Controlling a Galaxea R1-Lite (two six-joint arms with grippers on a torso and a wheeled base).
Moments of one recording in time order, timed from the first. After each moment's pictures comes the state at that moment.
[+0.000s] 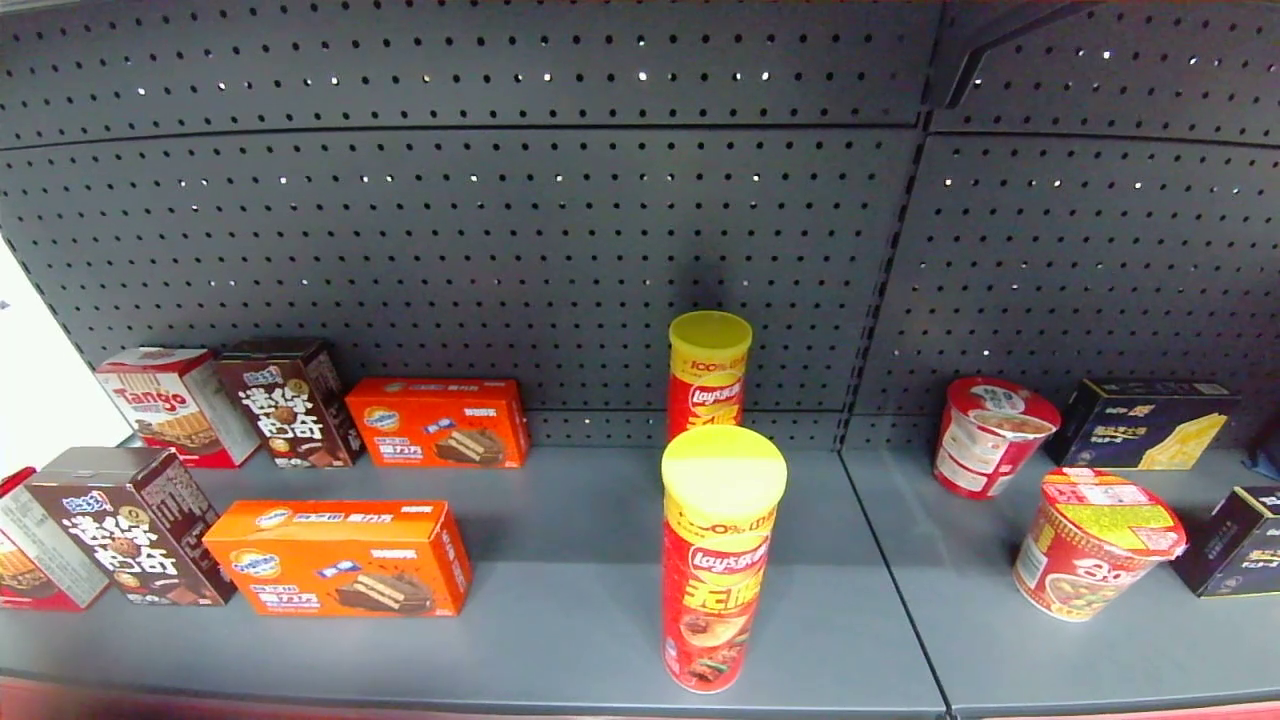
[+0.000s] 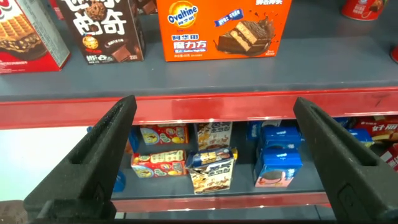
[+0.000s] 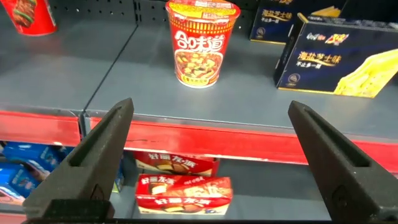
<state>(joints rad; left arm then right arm) 0.00 0.01 -0.13 0.22 -0.04 0.00 -0.08 0.09 0.00 -0.07 0.09 -0.08</state>
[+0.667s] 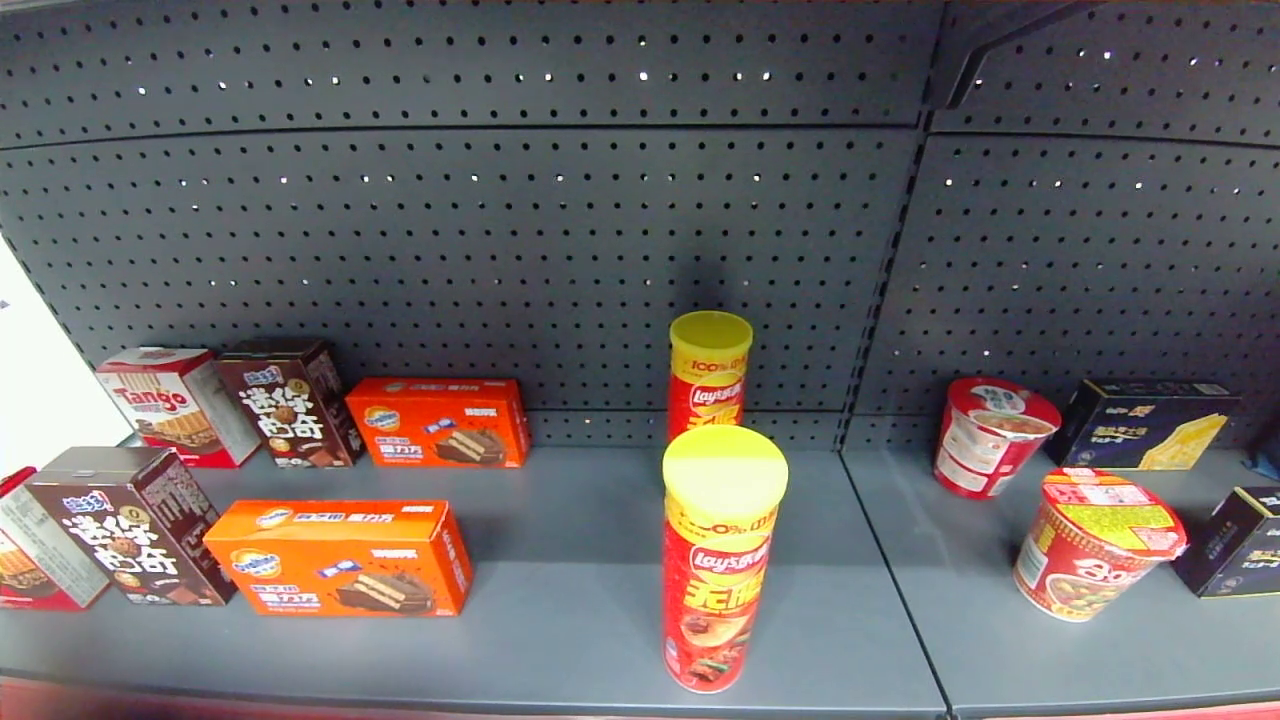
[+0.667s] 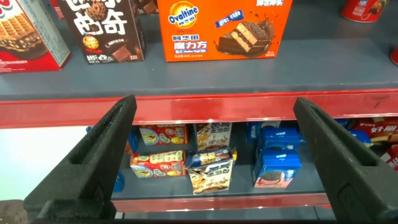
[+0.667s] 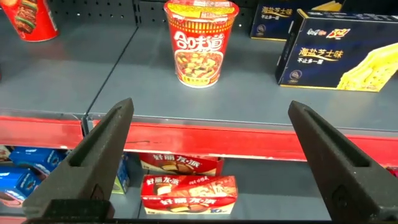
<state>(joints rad) 0.00 0.01 -0.13 0.22 -0.04 -0.01 -0.08 0.09 0.00 -0.07 0.08 -0.06</state>
